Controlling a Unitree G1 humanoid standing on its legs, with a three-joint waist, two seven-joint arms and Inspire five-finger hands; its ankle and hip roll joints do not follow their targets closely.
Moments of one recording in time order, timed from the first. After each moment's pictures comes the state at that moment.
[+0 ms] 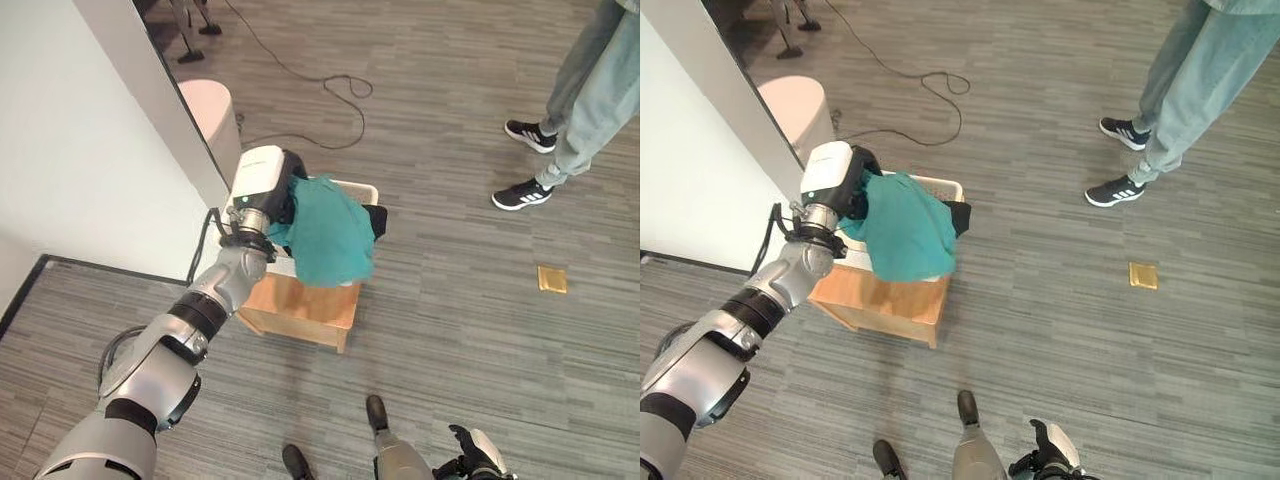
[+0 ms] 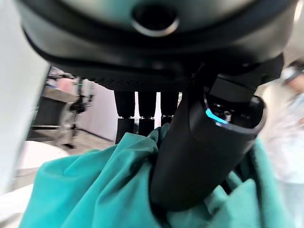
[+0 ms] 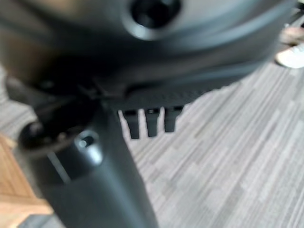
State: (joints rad) left arm -0.95 0.49 -0.63 0.74 0.36 0.07 0.47; right arm 0.04 -0.31 0.29 0.97 -0.23 0.01 -0.33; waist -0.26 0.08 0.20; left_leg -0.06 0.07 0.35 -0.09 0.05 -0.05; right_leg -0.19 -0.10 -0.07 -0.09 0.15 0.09
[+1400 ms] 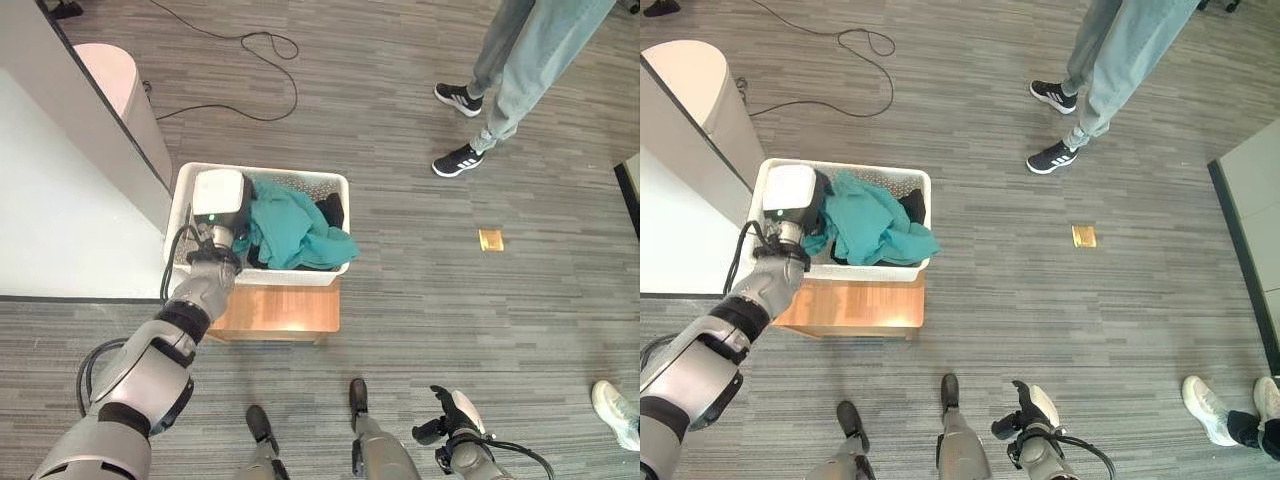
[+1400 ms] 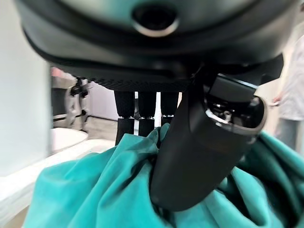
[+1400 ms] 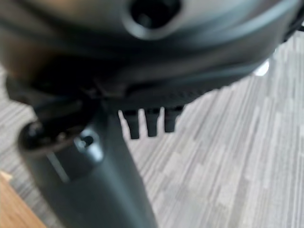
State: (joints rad) left arm -0.89 0.49 -0.62 0.95 0.56 0.16 0.53; right arm -0.11 -0.27 0.33 1.06 -0.17 -0.02 -0.33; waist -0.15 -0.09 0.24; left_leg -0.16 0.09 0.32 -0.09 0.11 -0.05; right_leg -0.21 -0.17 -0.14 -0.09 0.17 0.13
